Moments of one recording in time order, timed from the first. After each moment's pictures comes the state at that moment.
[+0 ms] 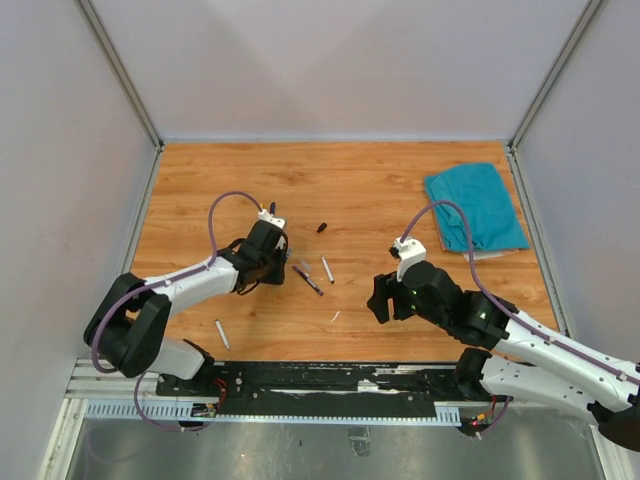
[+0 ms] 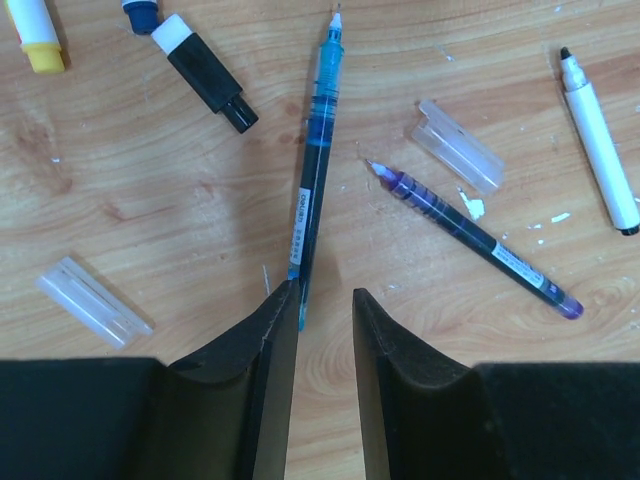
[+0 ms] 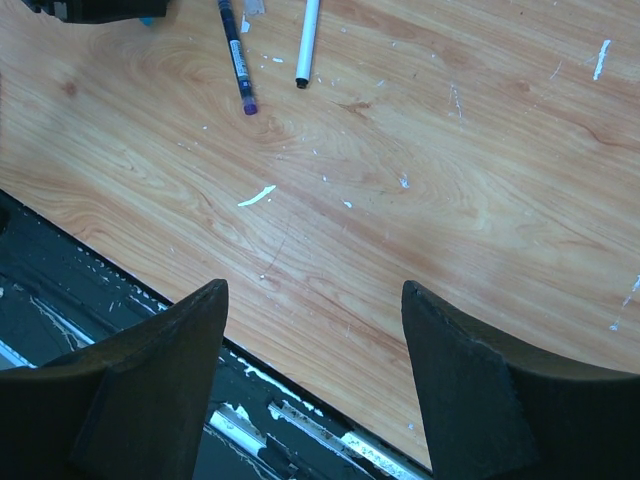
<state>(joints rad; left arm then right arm) -0.57 1.38 0.67 -0.22 -0.12 -0.38 1.01 0.76 0.68 -0.59 0.26 0.49</state>
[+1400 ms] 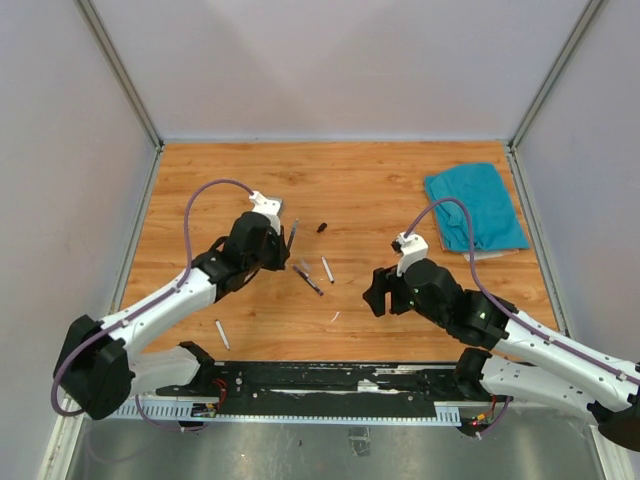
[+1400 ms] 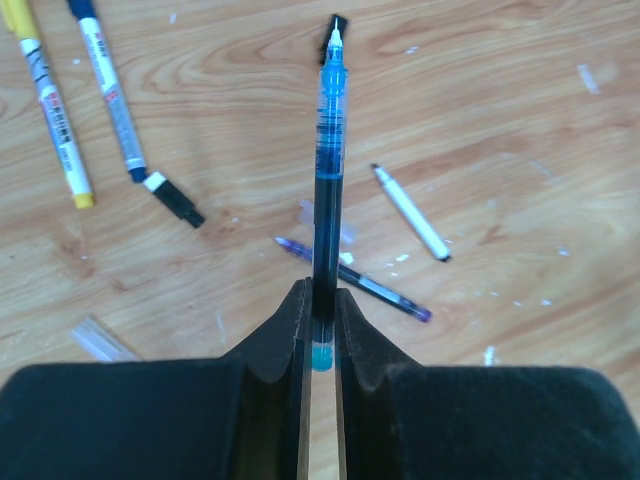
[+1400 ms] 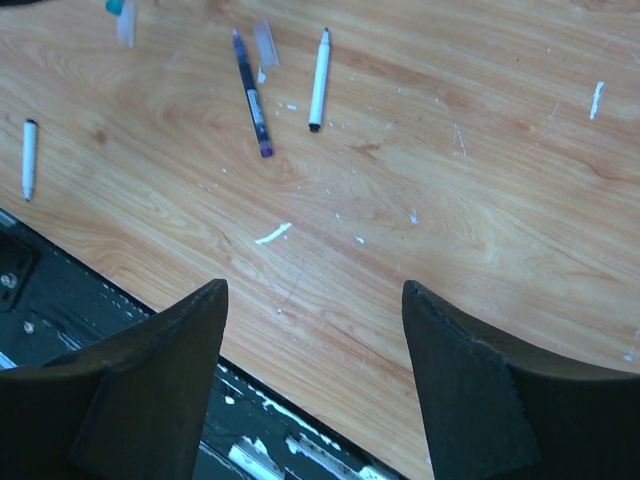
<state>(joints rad) -0.60 1.19 0.74 -0.22 -0.13 -0.34 1.01 0.76 0.68 -0.52 0.28 0.50</state>
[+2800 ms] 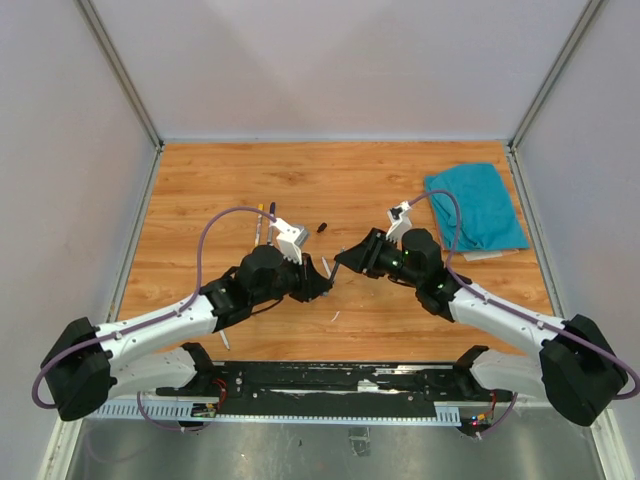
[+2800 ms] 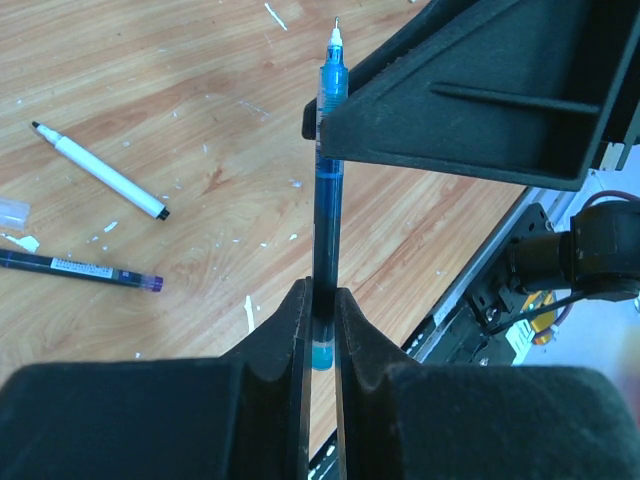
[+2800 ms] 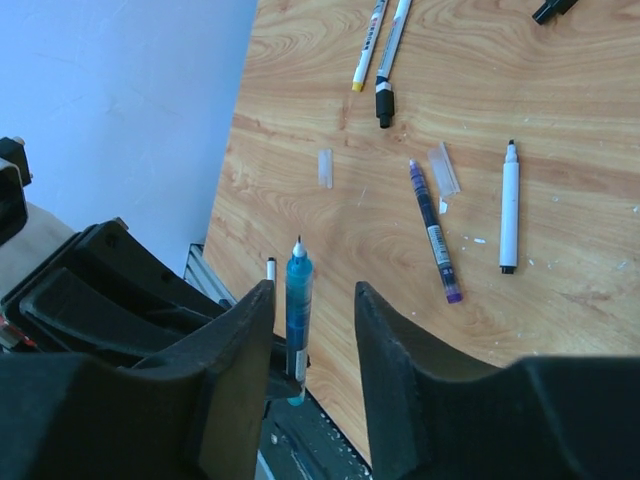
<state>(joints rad) -0.89 1.05 0.55 0.11 0.07 -0.61 0.68 1.14 0.54 0.32 -0.23 0.92</state>
